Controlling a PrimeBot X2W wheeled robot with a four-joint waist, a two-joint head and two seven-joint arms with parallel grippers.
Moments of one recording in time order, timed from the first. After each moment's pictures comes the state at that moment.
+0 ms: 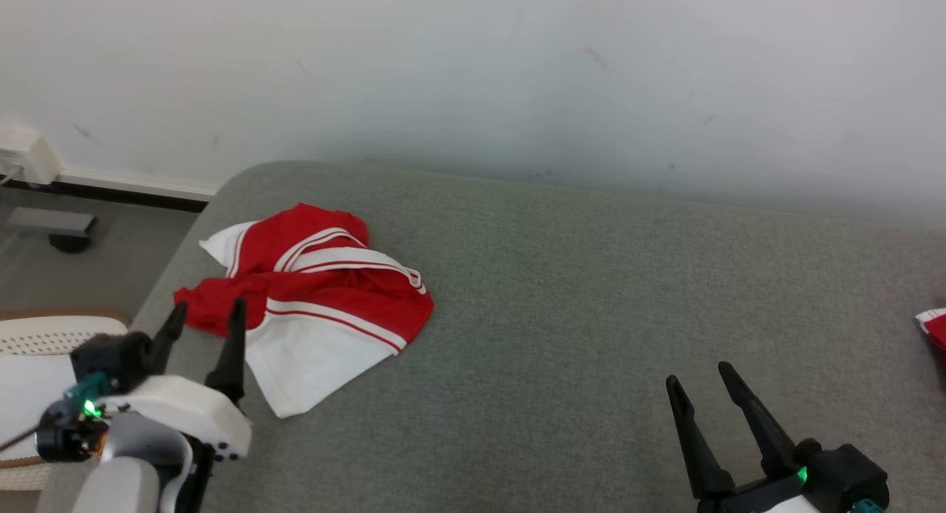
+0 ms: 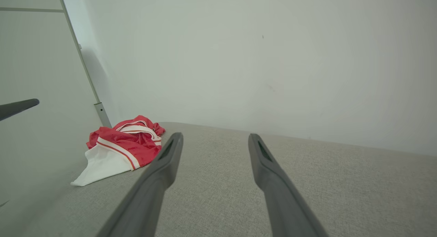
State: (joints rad) left arm -0.26 0.17 0.04 0.29 -0.22 -0.11 -0.06; right arm -0.07 -0.11 0.28 0.16 0.35 0.13 -0.26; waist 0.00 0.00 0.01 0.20
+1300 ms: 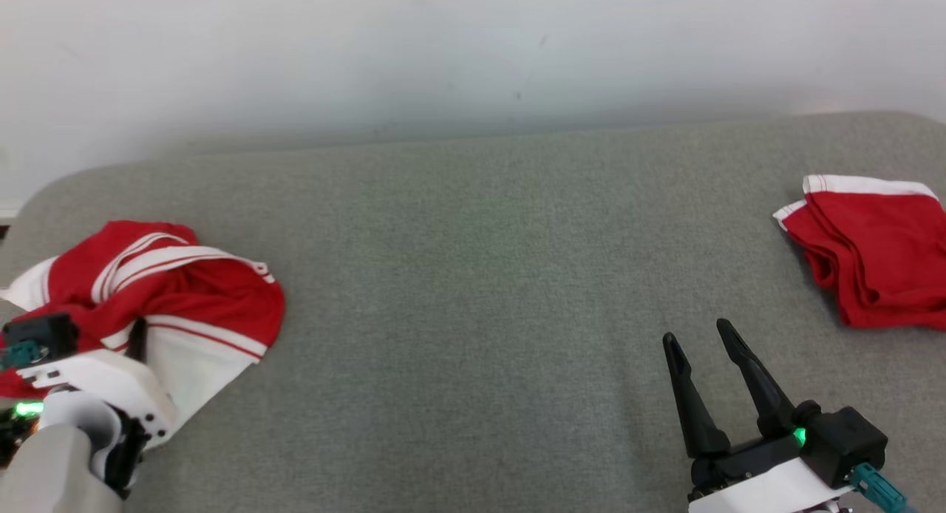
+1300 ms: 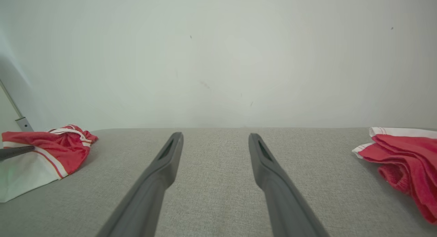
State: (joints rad) left arm -0.60 0.36 -0.01 0.99 -0.35 -0.13 -0.10; right arm -0.17 -0.08 0.27 0.17 0.34 0.13 -0.26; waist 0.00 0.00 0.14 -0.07
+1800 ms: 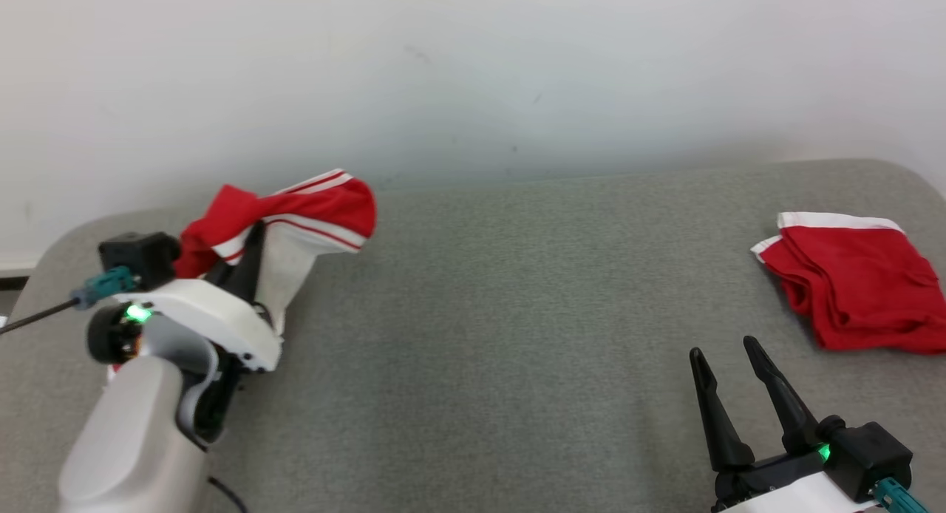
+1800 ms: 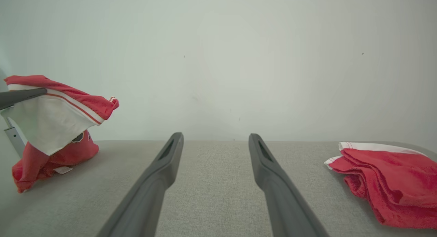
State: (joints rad) left arm -0.59 0.31 -0.22 0.58 -0.52 -0.13 -0.05; right arm -0.12 -0.10 0.23 0.17 0.35 0.13 -0.26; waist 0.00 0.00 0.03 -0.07
